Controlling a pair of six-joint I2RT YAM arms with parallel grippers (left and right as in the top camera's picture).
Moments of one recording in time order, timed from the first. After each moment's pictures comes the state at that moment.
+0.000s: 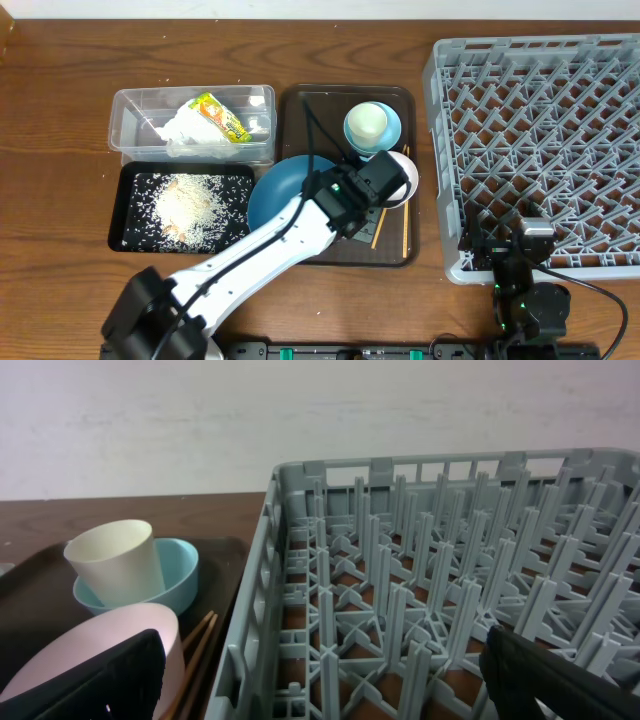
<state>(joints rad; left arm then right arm) -0.88 1.64 1.29 -0.97 -0.12 -0.54 0.04 0.02 0.01 -0.07 0.01 0.07</state>
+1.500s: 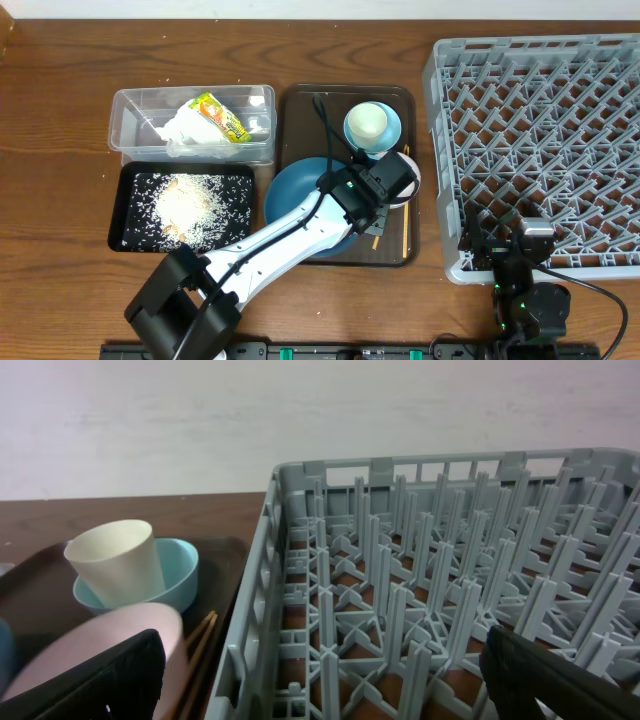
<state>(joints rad) -0.88 1.73 1.26 -0.82 -0.12 -0.59 0.04 0.02 0.01 -0.07 0.01 0.07</state>
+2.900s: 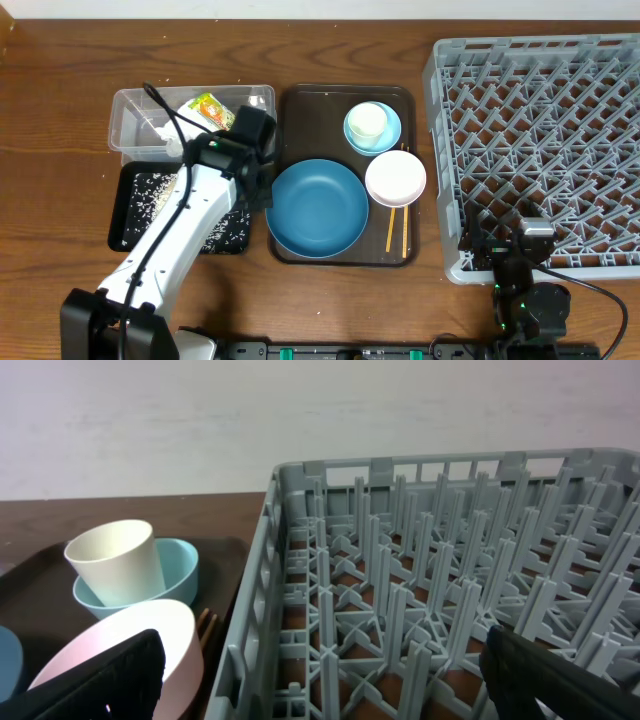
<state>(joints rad) -0.31 1.51 1.15 -1.11 -0.12 -0.43 0.04 0.02 0.01 -0.07 0.01 0.07</state>
